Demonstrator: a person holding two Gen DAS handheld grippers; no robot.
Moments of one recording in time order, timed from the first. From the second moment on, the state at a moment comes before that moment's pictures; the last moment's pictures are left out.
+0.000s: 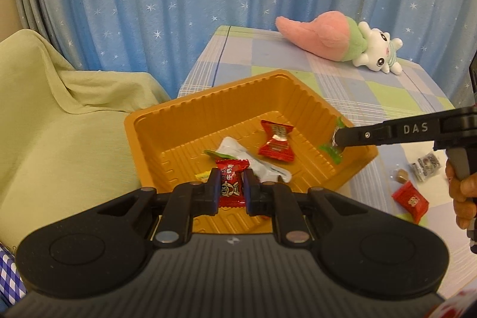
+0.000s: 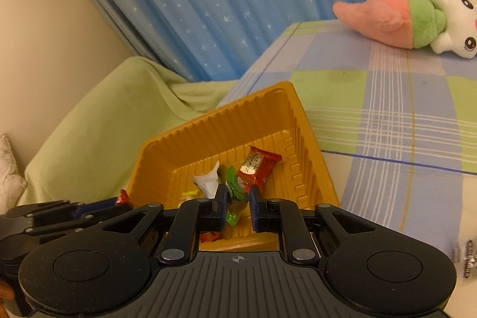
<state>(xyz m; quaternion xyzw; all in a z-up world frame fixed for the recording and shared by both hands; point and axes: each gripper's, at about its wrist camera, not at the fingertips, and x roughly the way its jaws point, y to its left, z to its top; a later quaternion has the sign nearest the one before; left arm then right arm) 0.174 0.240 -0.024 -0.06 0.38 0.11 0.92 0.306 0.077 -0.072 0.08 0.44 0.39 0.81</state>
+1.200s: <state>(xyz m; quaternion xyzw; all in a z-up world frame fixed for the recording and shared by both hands) 0.193 0.268 -0.039 -0.07 0.39 0.06 0.92 0.309 0.092 -0.066 0.08 0.45 0.33 0.83</state>
